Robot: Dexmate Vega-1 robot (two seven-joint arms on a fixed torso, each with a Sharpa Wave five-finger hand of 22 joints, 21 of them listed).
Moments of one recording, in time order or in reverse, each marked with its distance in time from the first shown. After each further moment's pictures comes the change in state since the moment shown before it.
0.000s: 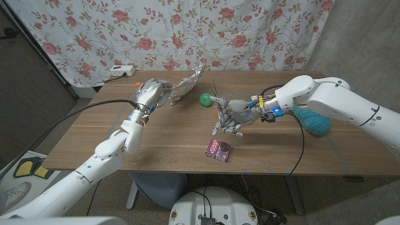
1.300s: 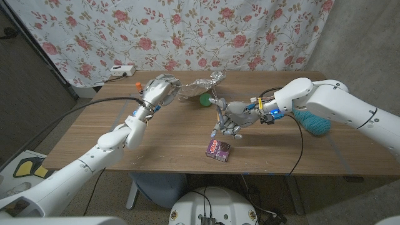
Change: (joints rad) left arm -0.139 0.046 0.115 0.107 0.052 -0.140 0.093; left_hand -0.010 0.008 0.035 0.014 0.005 -0.043 0.035 0.073 0.033 -0.054 0.014 0.003 -0.020 -0.235 0.021 -0.074 -0.113 -0.121 -0.021 -0.042 -0.121; right arm -0.017 0.007 0.000 0.003 0.010 0.002 -0.001; right_hand 0.012 0.012 0.008 0.000 0.004 -0.001 0.001 0.005 -0.038 -0.001 -0.001 0.008 -0.005 0.001 0.001 0.000 0.000 0.000 0.000 0.013 -0.006
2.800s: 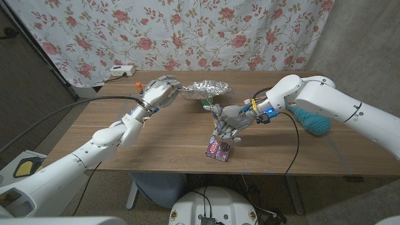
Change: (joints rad) left arm -0.049 0.072 0.059 0.031 0.025 -0.044 0.015; left_hand 0.000 0.000 0.011 0.003 0.003 -0.013 0.001 0.041 0.029 -0.016 -0.005 0.018 -0.007 0.000 0.000 0.008 -0.004 -0.012 0.002 -0.034 -0.004; right arm 0.112 0.066 -0.107 0.058 -0.097 -0.056 0.129; right_hand 0.013 0.005 -0.003 -0.003 0.000 -0.002 0.002 0.000 -0.046 -0.006 0.005 0.011 -0.005 -0.003 -0.003 0.000 0.000 -0.009 0.002 0.015 -0.015
